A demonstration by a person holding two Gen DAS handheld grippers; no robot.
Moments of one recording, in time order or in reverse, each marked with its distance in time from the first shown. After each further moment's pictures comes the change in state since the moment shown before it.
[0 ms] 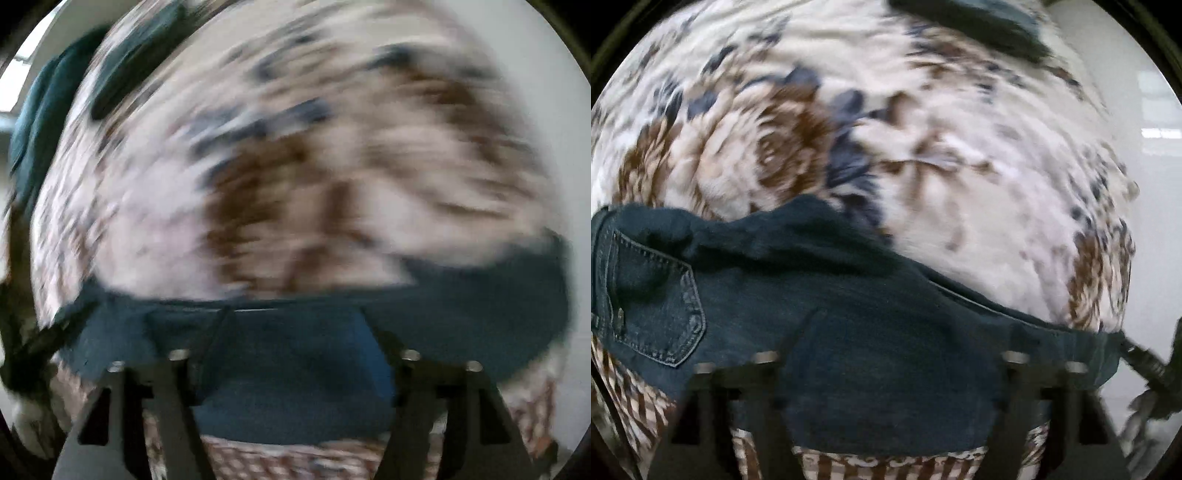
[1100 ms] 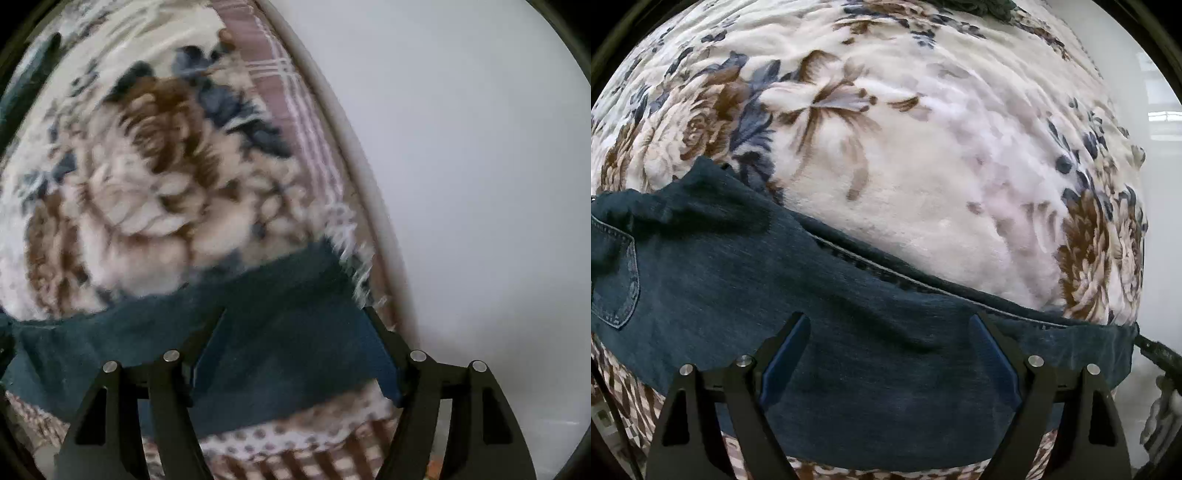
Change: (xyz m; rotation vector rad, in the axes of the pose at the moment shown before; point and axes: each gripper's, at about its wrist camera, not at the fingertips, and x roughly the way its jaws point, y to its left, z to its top) left arm 0.044 -0.062 -0.019 0.002 0.024 0.055; right arm -0.001 -0.220 0.043 0.050 0.071 -0.293
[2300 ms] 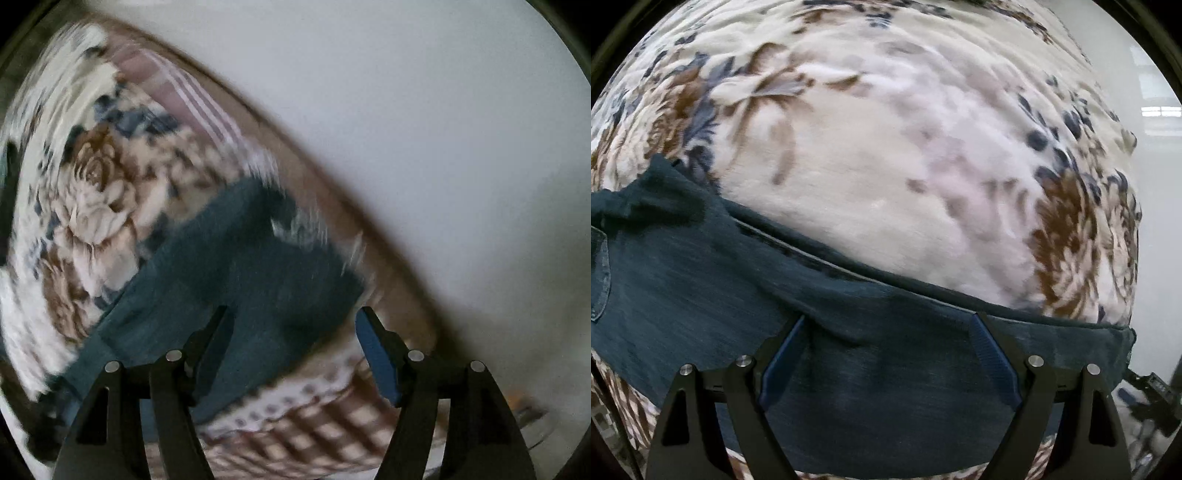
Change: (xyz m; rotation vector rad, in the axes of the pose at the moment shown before) left arm 0.023 -0.053 -0.007 0.025 0.016 -0.028; right arm 0.063 -0.145 -0.060 0.450 0.039 0.230
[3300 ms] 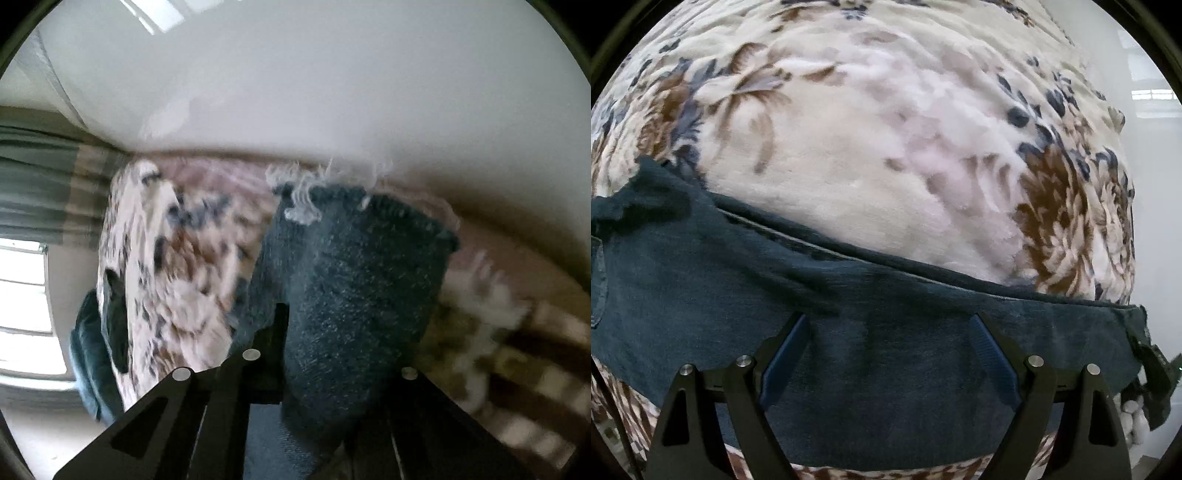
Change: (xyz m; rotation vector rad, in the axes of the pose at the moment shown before) left arm -0.005 -0.003 -0.008 0.048 0.017 -0.011; right arm -0.015 -0.046 -0.061 0.282 -0.393 0.497
